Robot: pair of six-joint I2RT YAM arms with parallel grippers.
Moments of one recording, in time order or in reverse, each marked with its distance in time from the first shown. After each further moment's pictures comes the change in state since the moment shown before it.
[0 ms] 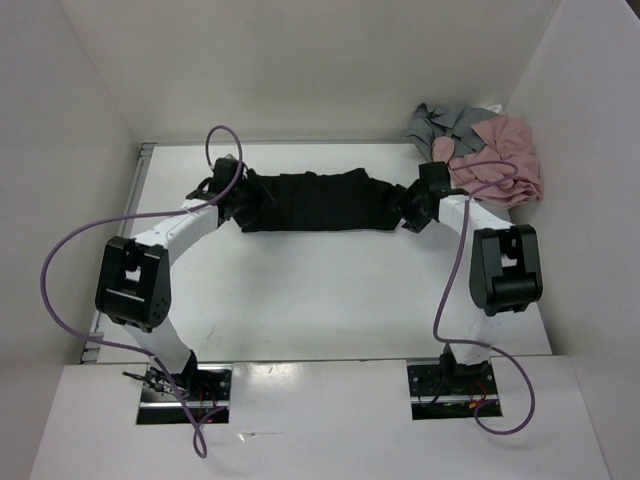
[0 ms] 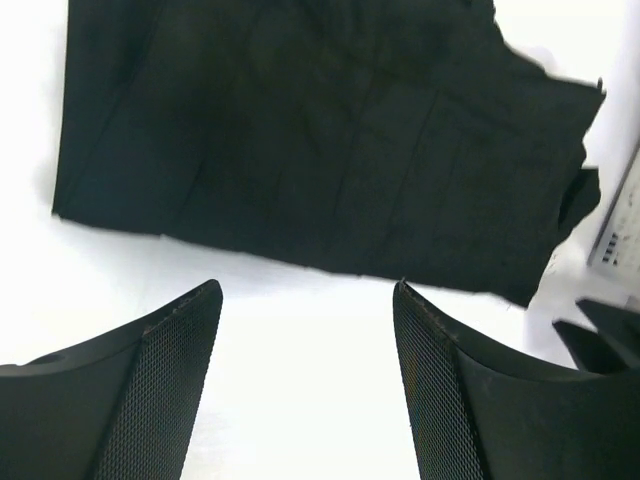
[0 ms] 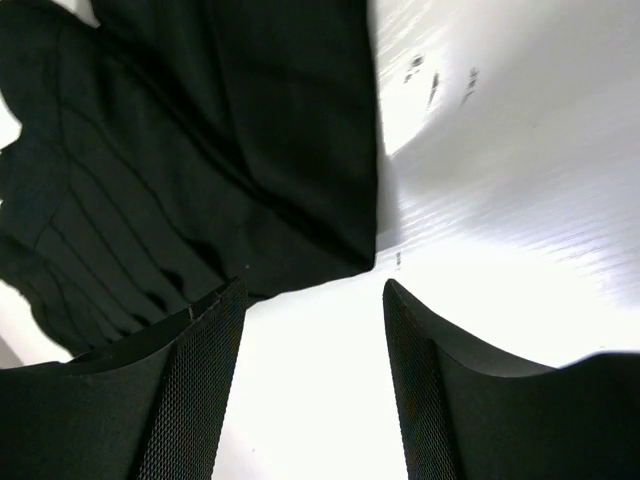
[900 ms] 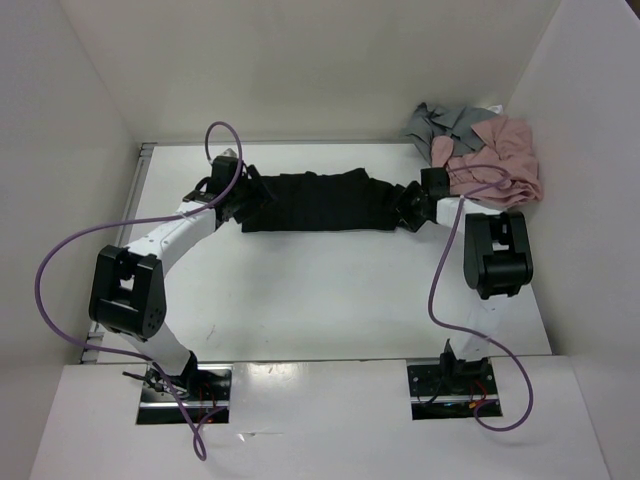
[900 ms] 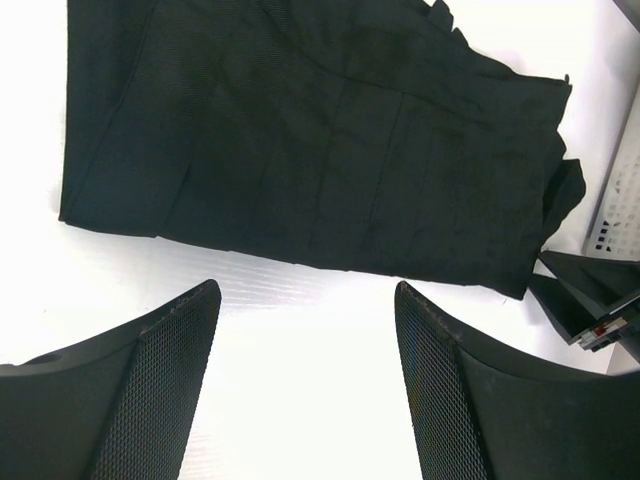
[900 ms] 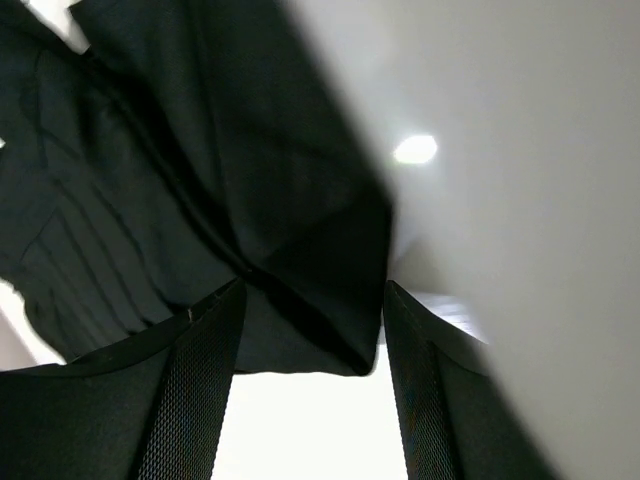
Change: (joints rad) left arm -0.029 -0.082 -0.031 -0.001 -0.037 0.050; right arm -0.040 0.152 -0.020 0.211 -0.130 -0.059
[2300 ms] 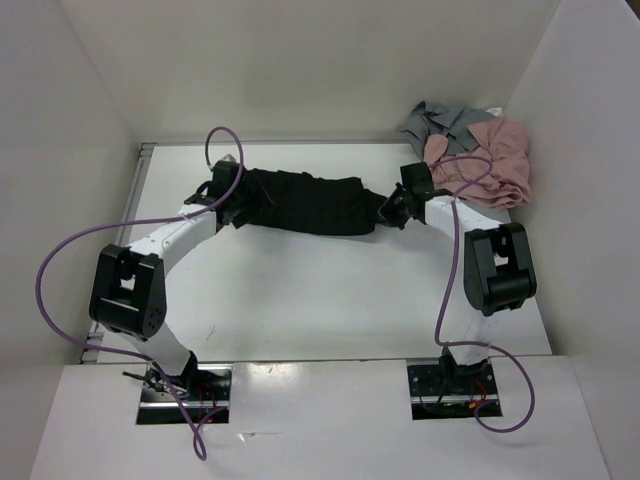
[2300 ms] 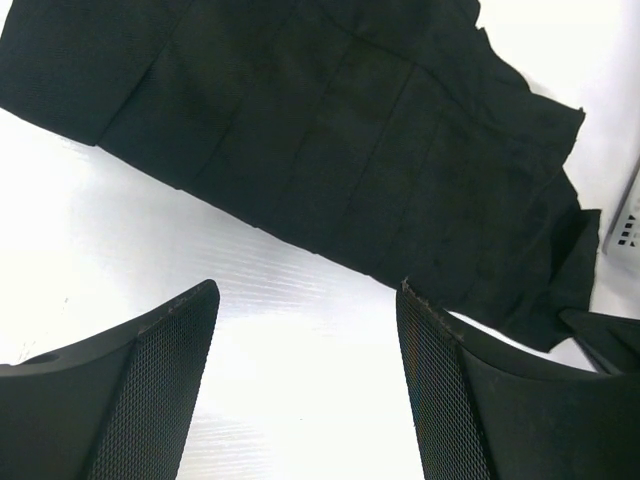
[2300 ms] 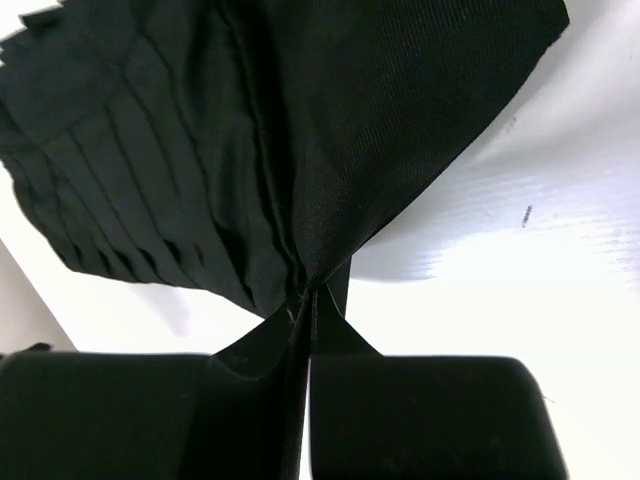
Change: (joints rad) left arm 0.000 0.002 -0.033 0.001 -0.026 -0.001; right arm 0.146 -0.132 0.022 -0.169 0.018 0.030
